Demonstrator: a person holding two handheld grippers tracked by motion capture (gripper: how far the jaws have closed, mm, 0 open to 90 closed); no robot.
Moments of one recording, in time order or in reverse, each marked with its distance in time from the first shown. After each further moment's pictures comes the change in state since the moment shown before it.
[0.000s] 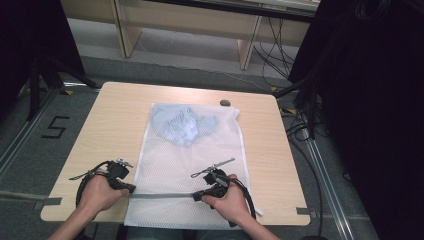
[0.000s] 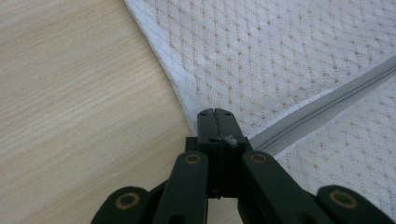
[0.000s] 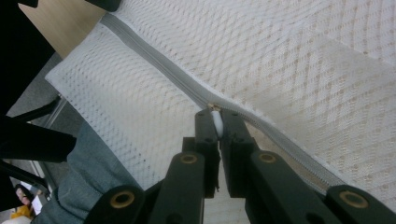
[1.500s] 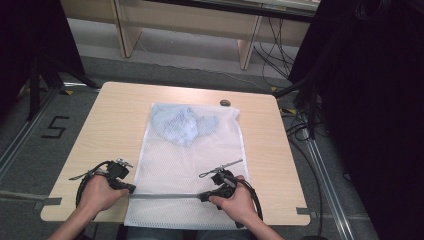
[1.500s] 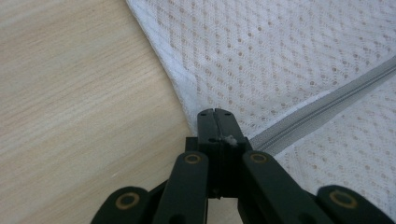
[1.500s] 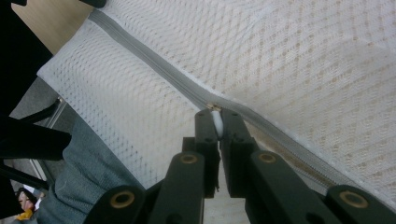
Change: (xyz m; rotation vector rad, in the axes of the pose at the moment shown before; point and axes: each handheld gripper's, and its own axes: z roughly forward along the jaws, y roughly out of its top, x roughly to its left) left arm 0.002 0.000 0.000 0.000 -0.004 0.022; right arm -0.014 -0.009 -0.010 0.002 -0.003 0.031
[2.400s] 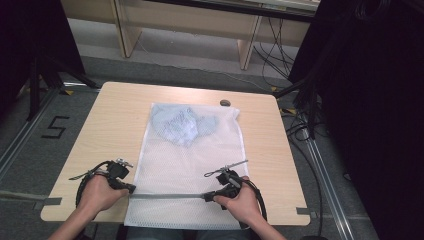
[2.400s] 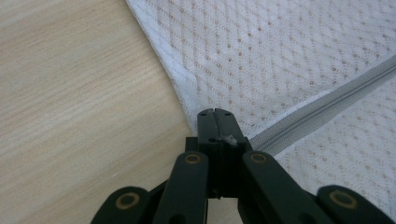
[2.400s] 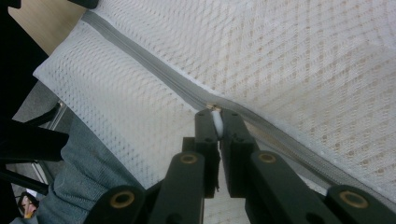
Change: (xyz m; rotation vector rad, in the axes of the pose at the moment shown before) left arm 0.000 0.000 0.000 0.001 -0.004 -0.002; right arm -0.009 -0.005 -0.008 0.003 -0.007 0.035
